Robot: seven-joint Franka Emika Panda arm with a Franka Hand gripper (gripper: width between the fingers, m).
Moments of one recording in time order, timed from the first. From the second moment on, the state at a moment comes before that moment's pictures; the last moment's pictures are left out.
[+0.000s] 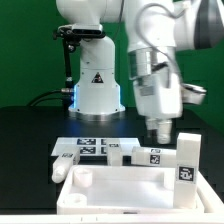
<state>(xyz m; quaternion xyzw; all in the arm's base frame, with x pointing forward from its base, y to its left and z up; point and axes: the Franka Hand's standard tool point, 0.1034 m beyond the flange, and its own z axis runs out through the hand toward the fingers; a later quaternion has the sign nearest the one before) 0.468 0.088 0.067 -0.69 0.71 -0.05 0.12</state>
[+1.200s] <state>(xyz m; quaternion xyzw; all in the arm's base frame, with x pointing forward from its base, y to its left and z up) 0.461 0.088 0.034 -0.79 0.60 0.01 0.12</state>
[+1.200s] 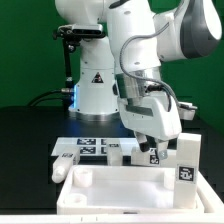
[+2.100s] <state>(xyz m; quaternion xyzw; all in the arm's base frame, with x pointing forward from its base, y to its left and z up) 0.438 0.079 0.047 -0.76 0.63 0.04 0.13</state>
